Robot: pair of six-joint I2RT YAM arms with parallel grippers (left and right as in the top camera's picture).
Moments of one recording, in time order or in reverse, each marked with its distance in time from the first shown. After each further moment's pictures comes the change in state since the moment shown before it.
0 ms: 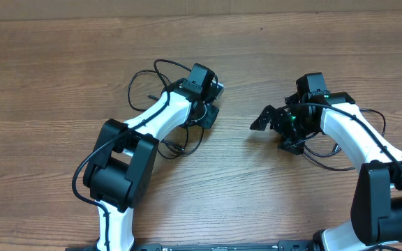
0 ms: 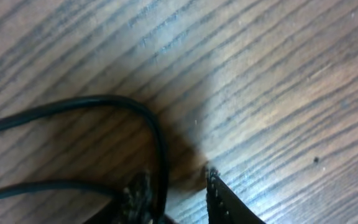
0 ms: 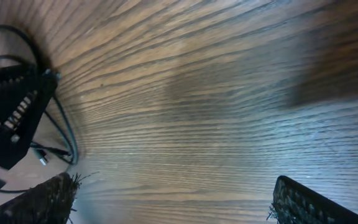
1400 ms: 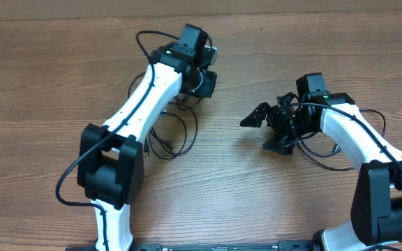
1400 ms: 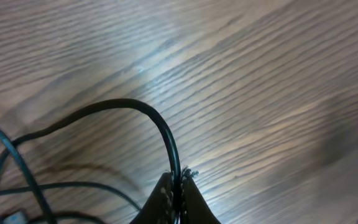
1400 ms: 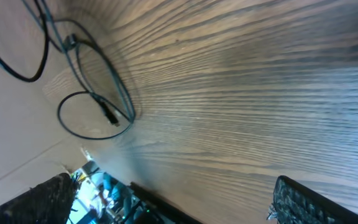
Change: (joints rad) left arm 0.077 -0.003 0.377 -0.307 0.104 -0.174; right arm 0.000 0.000 -0.006 0.026 -0.278 0.021
